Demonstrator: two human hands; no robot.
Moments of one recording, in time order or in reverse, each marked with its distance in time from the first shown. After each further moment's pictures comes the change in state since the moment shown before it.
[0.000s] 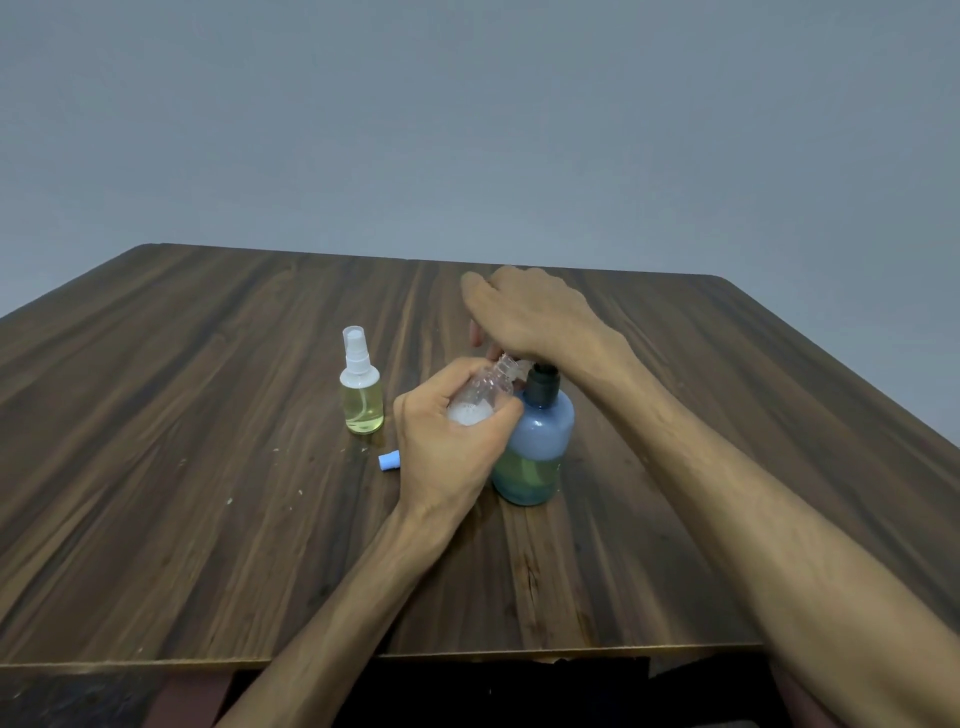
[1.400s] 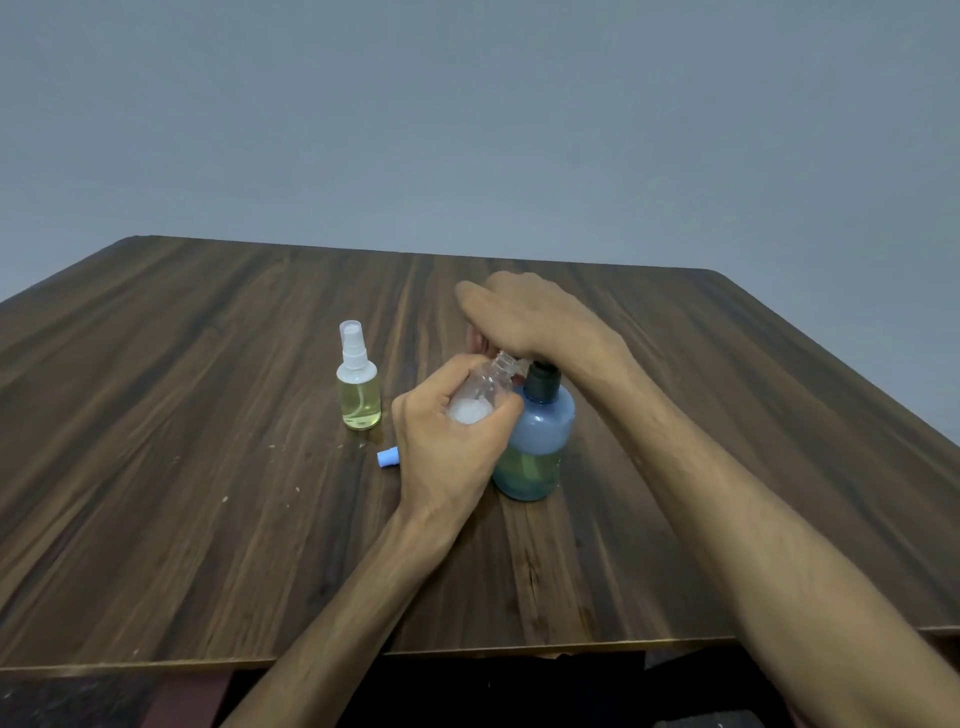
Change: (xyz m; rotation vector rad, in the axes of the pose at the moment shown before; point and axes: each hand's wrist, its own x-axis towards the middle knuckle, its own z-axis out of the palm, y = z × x) left_hand -0.001 -0.002 0.000 0.008 0.009 0.010; right_hand 0.006 0.003 0.005 -0.039 -0.057 -0.033
